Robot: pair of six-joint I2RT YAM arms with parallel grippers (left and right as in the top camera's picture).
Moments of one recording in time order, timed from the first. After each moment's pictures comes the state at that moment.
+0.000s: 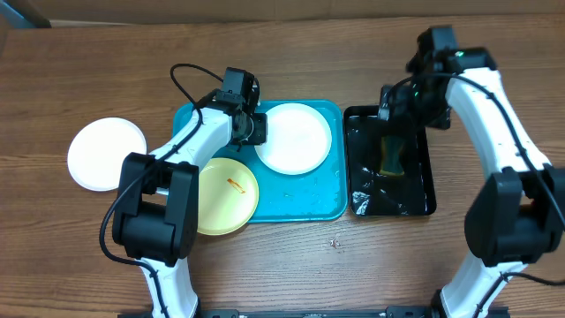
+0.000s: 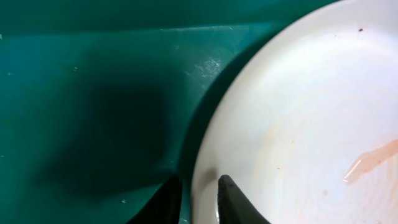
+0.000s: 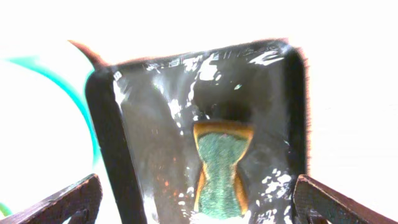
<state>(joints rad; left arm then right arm) -0.26 2.02 1.36 -0.55 0.11 -0.23 0.07 1.94 1.71 -1.14 -0.12 0.23</state>
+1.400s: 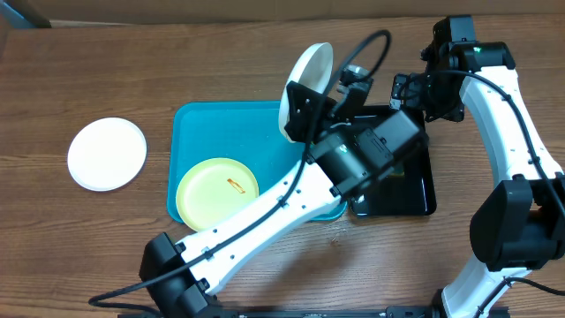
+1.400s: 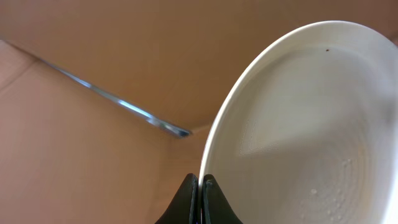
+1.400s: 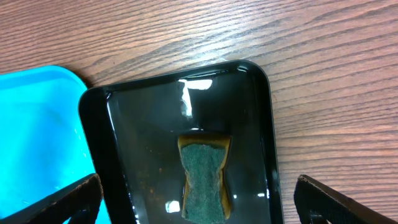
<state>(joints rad) -0.95 1.84 1.83 -1.12 -1.36 -0.29 0.04 1.92 1.73 -1.13 -0.09 0.23</state>
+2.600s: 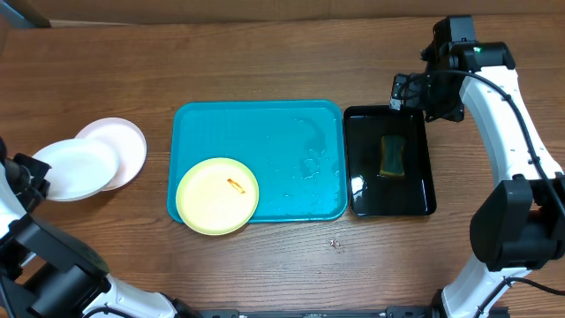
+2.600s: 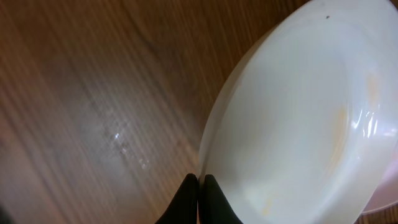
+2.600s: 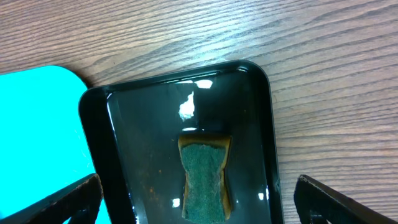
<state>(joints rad) 0.80 1.85 1.58 -1.13 -0.08 -0.43 0.04 1.92 1.73 -1.13 -0.09 0.23</state>
